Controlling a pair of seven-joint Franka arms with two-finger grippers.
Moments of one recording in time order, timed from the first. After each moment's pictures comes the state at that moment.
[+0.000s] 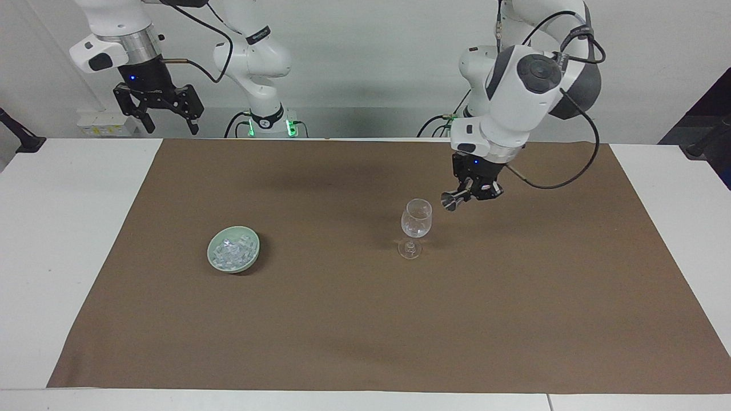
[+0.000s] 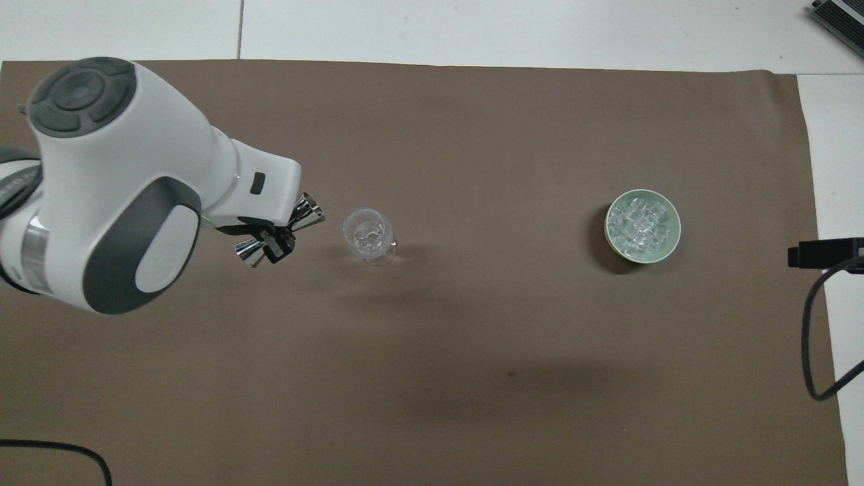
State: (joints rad) left arm -0.05 0.15 -0.31 -1.64 -0.12 1.74 0.69; right arm -0.08 -0.22 0.00 -1.77 0.00 1.64 -0.02
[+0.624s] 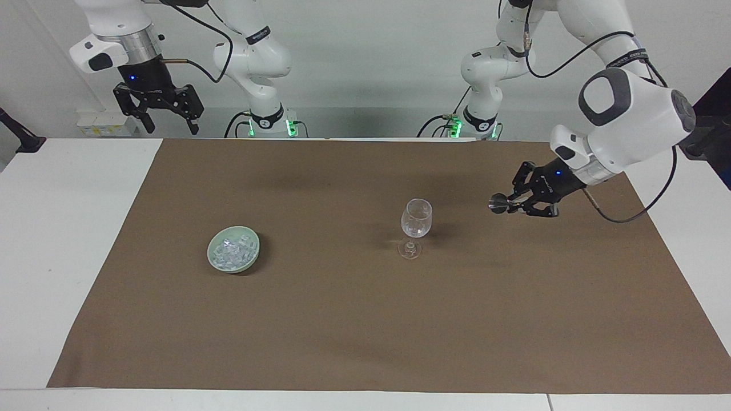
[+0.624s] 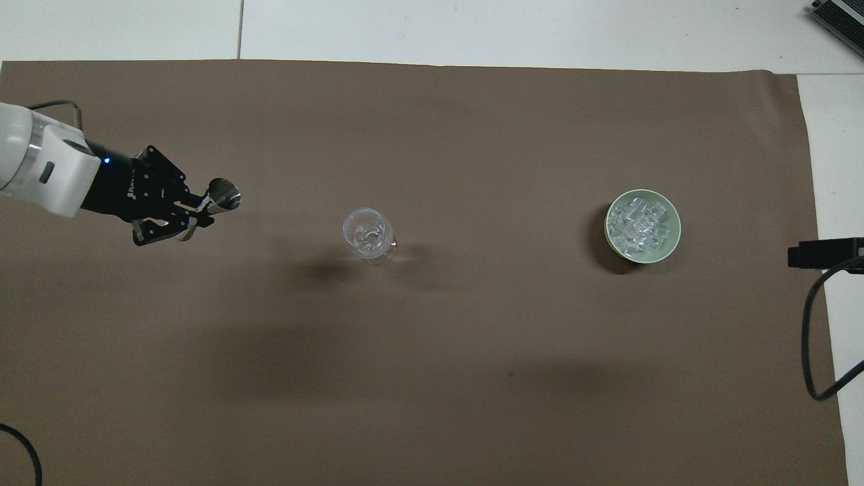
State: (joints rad) left arm 0.30 0.17 -0.31 -1.72 -0.51 1.72 1.49; right arm -0.08 -0.22 0.00 -1.77 0.00 1.64 -0.02
